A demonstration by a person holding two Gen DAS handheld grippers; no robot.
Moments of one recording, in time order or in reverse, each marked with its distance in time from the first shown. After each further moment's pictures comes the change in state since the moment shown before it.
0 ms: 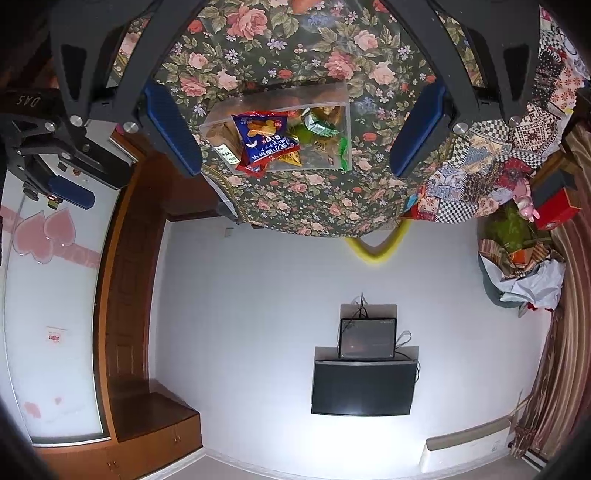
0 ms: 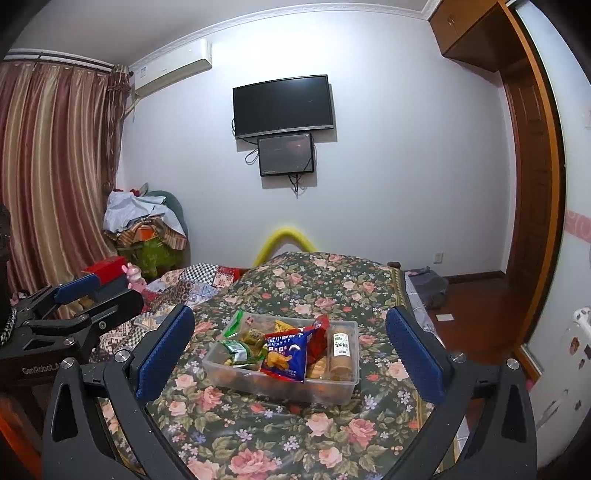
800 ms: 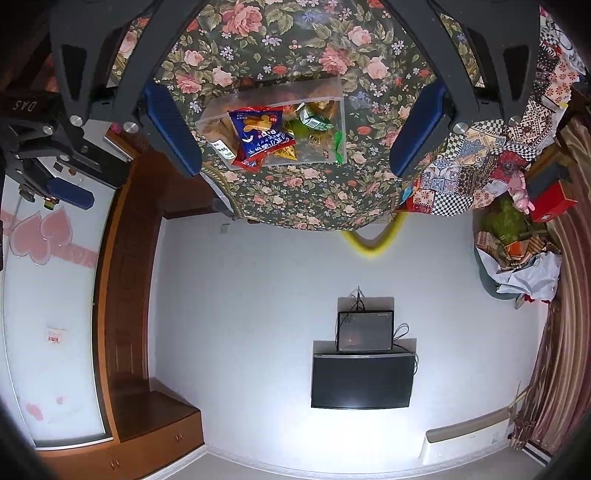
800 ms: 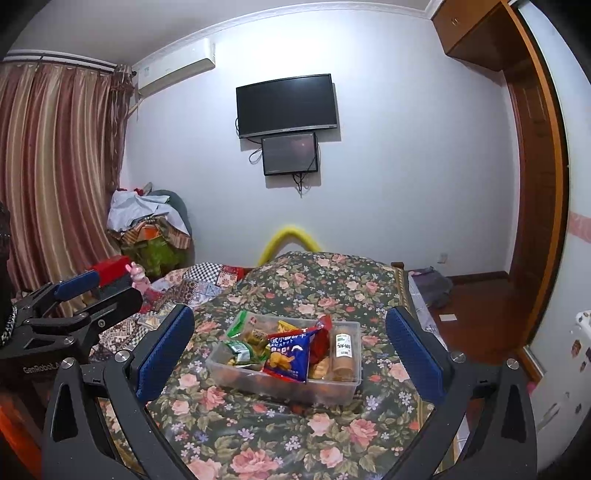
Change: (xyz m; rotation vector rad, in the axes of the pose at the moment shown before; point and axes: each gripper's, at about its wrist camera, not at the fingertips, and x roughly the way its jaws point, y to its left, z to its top) left arm -0.006 -0.003 0.002 0.023 -0.028 0.023; right arm 0.002 -0.002 0.000 -0.001 0.003 0.019
